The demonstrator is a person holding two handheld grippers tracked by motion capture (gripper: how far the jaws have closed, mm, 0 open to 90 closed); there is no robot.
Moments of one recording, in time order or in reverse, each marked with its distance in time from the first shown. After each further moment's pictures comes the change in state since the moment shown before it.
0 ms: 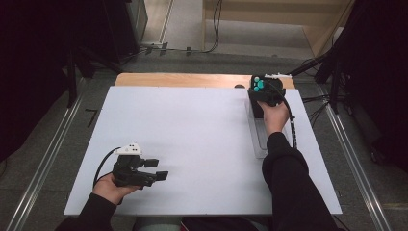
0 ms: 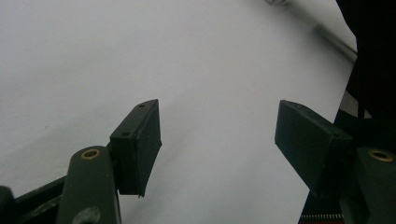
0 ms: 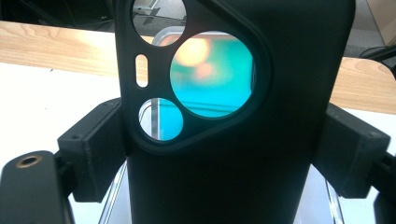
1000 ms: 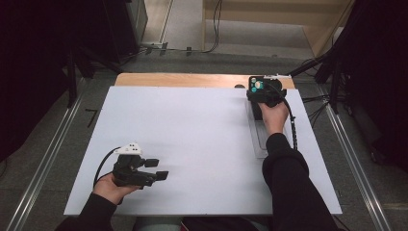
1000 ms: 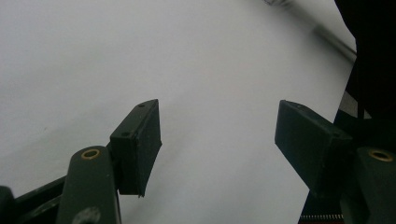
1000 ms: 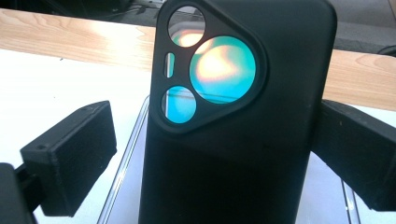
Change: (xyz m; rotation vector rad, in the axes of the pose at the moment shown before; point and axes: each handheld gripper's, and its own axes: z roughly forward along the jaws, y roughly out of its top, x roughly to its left) left arm 0.000 0.001 0.000 0.000 -0.001 0.001; right arm -0.002 -0.003 0.003 0.023 0.045 -0.021
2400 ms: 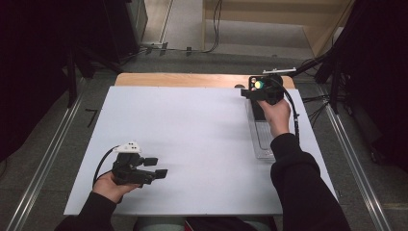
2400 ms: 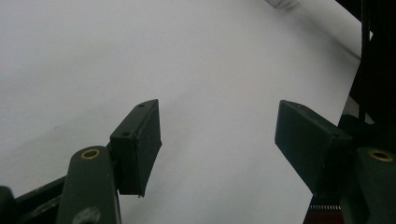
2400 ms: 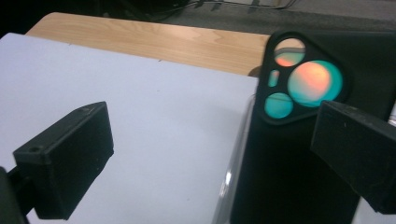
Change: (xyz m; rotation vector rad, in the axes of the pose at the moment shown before) left arm 0.004 0.001 -0.002 -0.005 0.008 -0.017; right arm 0.022 0.020 -0.047 0.050 0.233 0.012
